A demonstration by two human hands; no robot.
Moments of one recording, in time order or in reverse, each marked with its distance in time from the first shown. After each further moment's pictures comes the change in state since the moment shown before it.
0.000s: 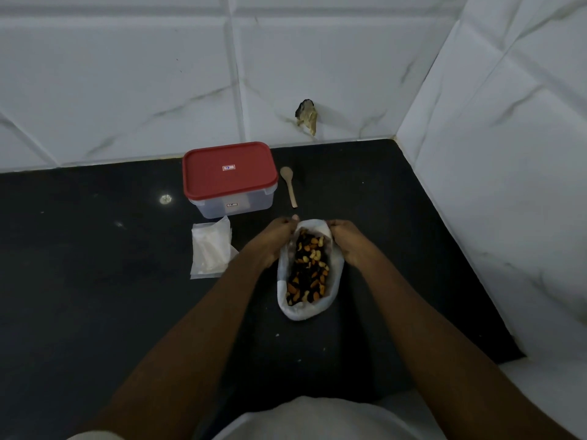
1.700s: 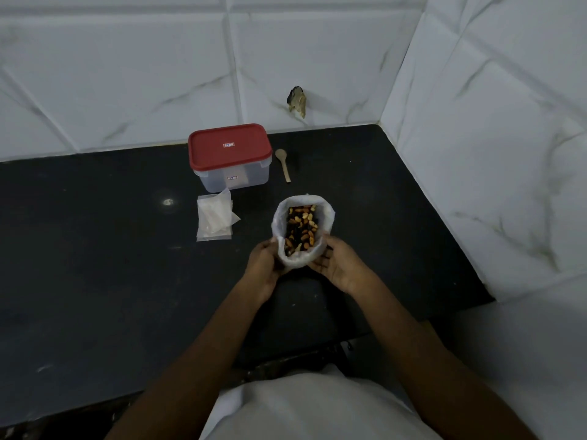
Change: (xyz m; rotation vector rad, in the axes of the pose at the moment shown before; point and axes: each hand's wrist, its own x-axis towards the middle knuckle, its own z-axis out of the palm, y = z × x) left_hand -0.115 -0.101 0.032 -0.508 0.135 0.028; right_hand -0.106 0.101 0.039 0.832 -0.153 -0.080
